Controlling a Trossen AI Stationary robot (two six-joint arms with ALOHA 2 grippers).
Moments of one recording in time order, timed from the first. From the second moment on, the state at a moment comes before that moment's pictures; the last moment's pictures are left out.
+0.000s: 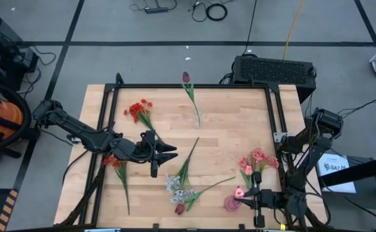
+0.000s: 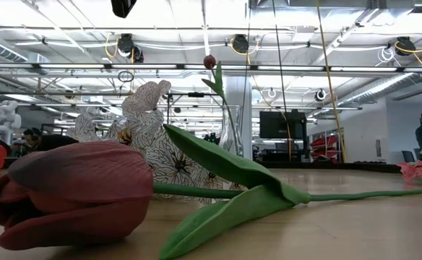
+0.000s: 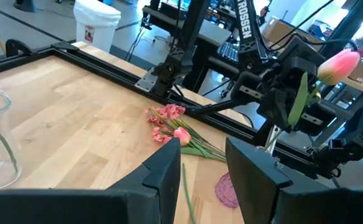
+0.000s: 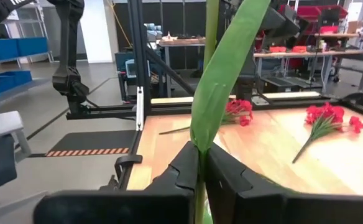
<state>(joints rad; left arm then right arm) -0.43 1.22 0.85 0.17 -0.48 -0.51 1.11 1.51 0.68 0.71 1.16 0.23</state>
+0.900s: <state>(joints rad) -0.43 1.22 0.85 0.17 -0.48 -0.52 1.11 1.45 0.68 0.57 1.09 0.41</state>
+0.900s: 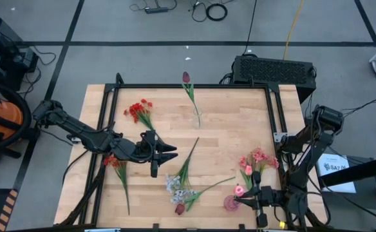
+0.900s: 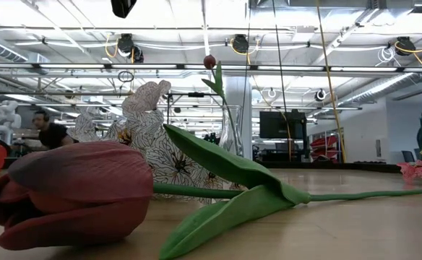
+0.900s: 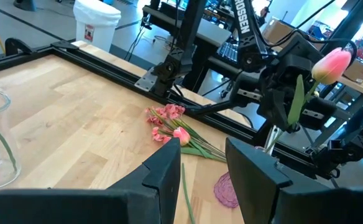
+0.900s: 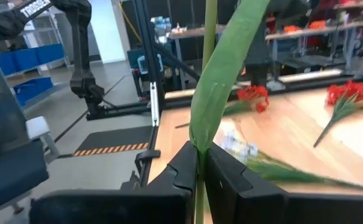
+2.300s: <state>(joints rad) -0.43 1.22 0.86 0.17 -0.48 -0.52 1.12 1.01 0.68 -0.07 0.83 0.75</state>
